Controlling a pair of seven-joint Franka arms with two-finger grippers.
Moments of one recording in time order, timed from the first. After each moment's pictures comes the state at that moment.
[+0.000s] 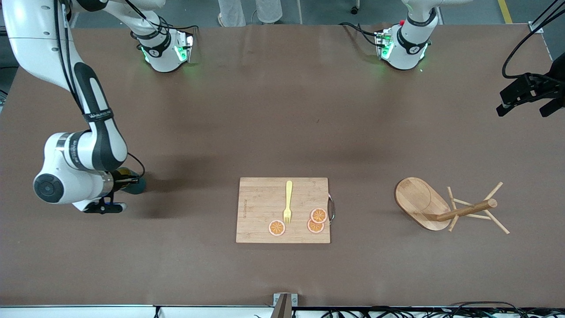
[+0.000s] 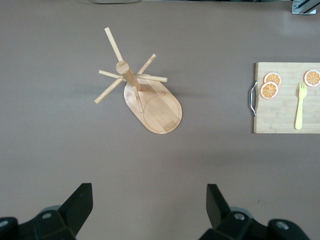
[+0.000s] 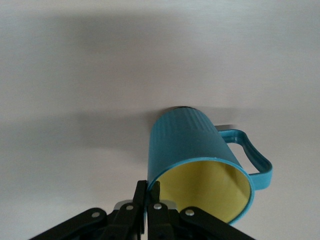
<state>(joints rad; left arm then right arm) -0.01 -0.02 -0.03 -1.49 -0.04 1.58 -0.03 0.01 0.57 0.01 -1.65 0.00 1.87 -0.01</state>
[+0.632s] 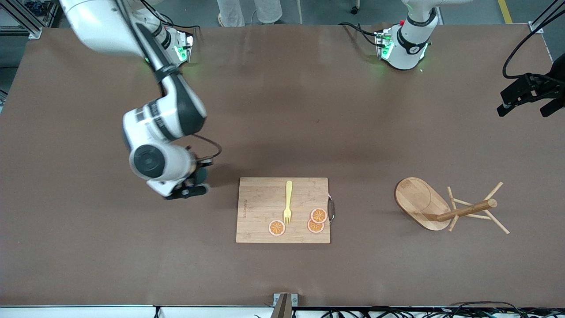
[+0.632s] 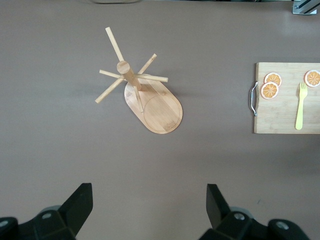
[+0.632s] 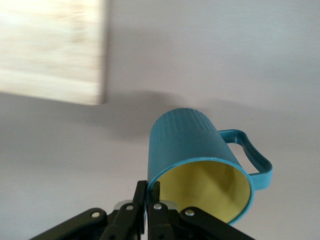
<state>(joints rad) -0.01 -0.02 -0.03 -1.49 -0.04 1.58 -0.03 0.38 0.54 0.08 -1.48 0.08 1.74 0.27</state>
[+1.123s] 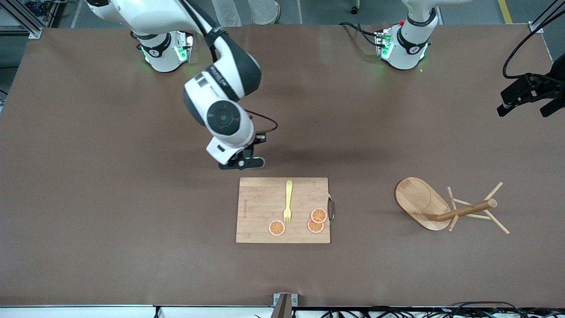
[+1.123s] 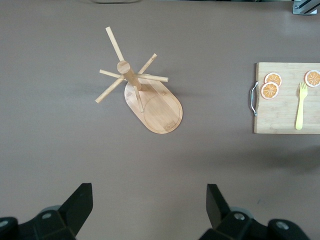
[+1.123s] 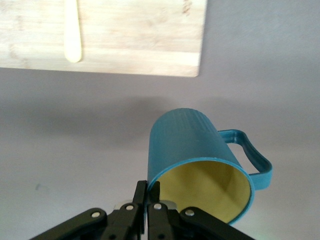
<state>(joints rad) -0.01 -0.02 -0.03 -1.49 -0.04 1.58 -0.03 0.61 0.56 0.08 -1.40 0.12 1.77 0.61</state>
